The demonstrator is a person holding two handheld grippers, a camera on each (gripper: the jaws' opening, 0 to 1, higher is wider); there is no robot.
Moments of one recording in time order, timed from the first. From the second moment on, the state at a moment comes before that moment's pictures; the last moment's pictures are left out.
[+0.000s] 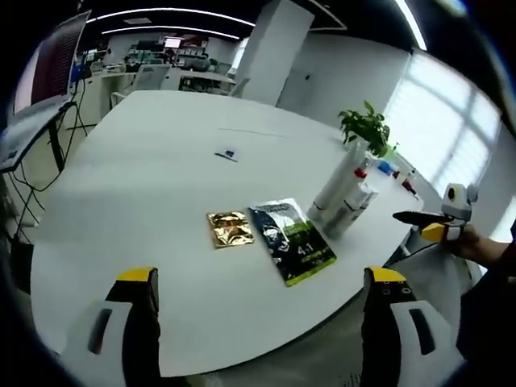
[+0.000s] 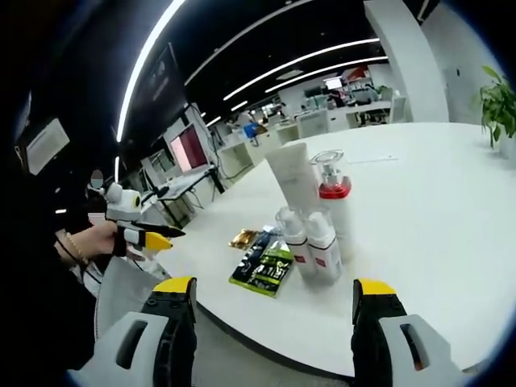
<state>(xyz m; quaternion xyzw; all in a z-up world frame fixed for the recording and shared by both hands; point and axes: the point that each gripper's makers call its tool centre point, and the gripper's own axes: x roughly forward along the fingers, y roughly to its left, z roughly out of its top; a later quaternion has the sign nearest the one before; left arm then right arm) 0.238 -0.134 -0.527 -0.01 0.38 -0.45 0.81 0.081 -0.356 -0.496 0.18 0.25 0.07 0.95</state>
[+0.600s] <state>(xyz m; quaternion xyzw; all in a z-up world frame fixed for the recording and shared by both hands) 0.245 -0.141 -0.568 0.00 0.43 -0.46 0.78 0.079 -0.357 -0.500 0.19 0.26 0.05 0.94</state>
